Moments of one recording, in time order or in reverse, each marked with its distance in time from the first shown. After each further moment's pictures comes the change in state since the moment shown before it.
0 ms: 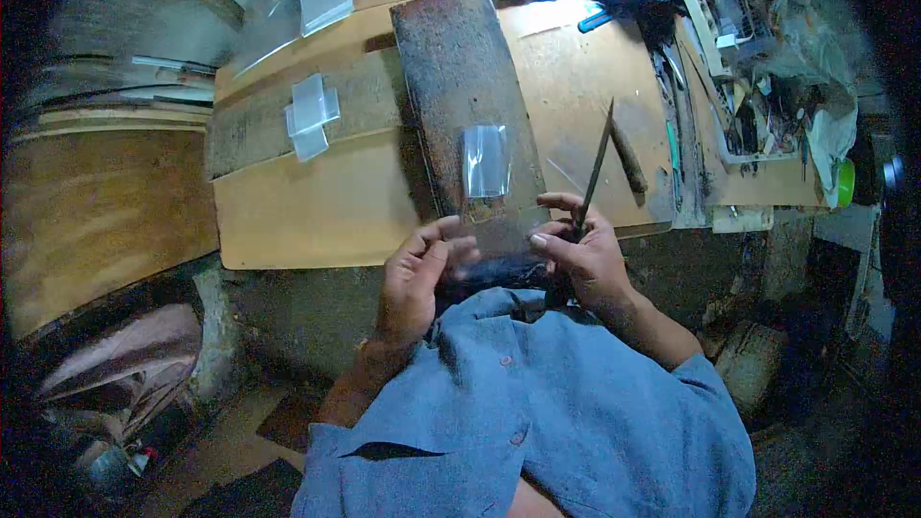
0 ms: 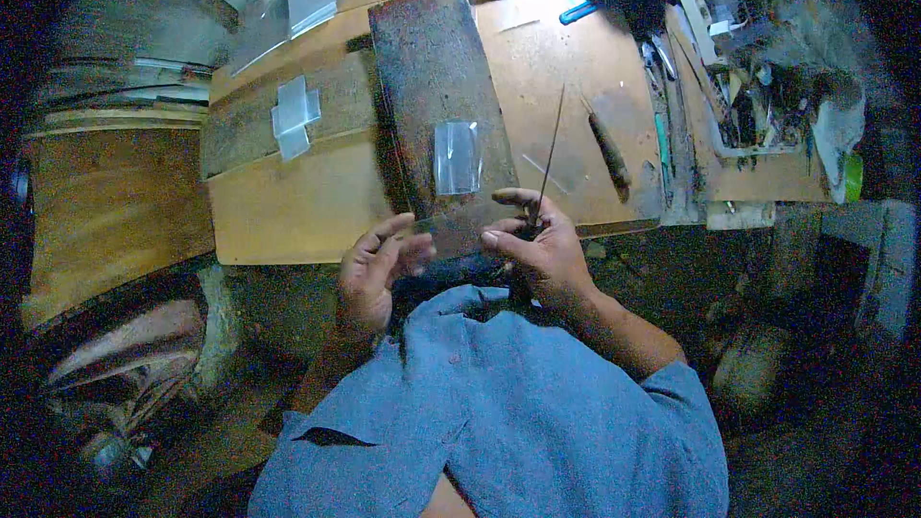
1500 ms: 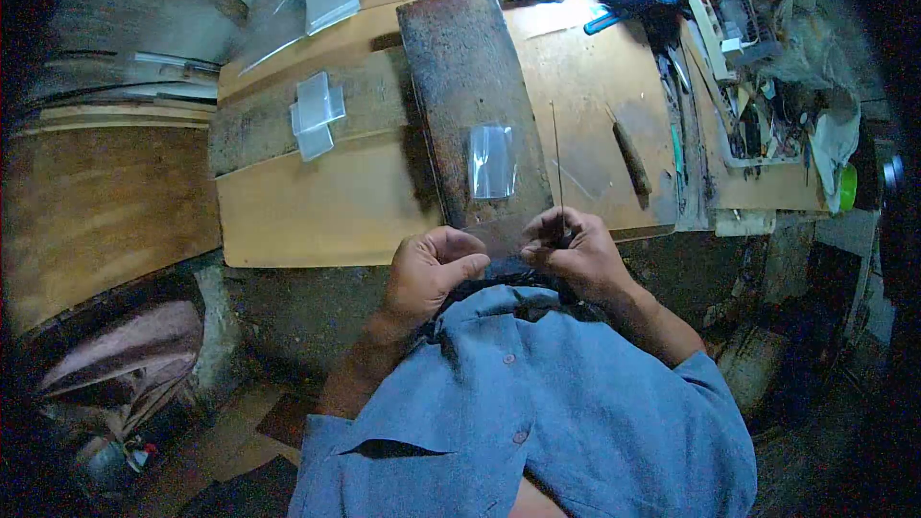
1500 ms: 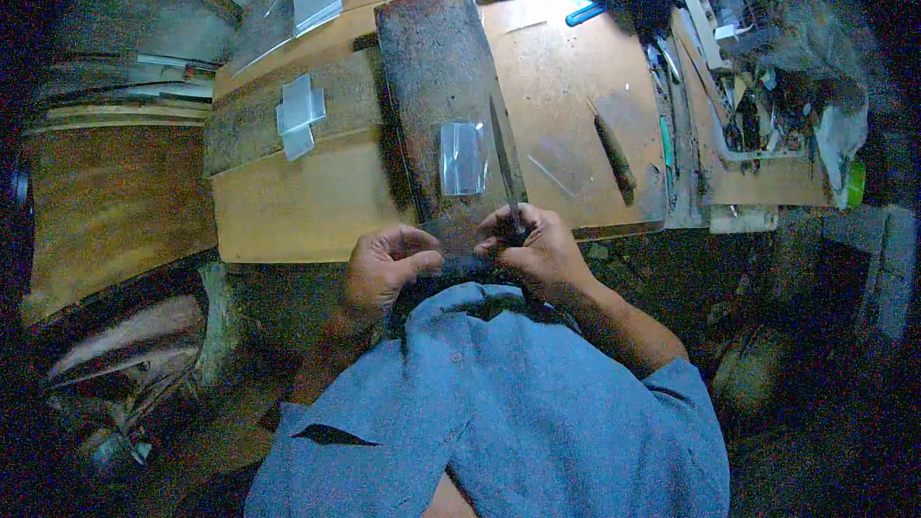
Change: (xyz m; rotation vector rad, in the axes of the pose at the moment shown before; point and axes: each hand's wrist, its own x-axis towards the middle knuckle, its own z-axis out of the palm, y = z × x) left_hand 0.018 0.003 -0.010 0.361 -0.191 -0.094; right_hand 0.010 0.004 0.002 -0.145 -0.088 -0.032
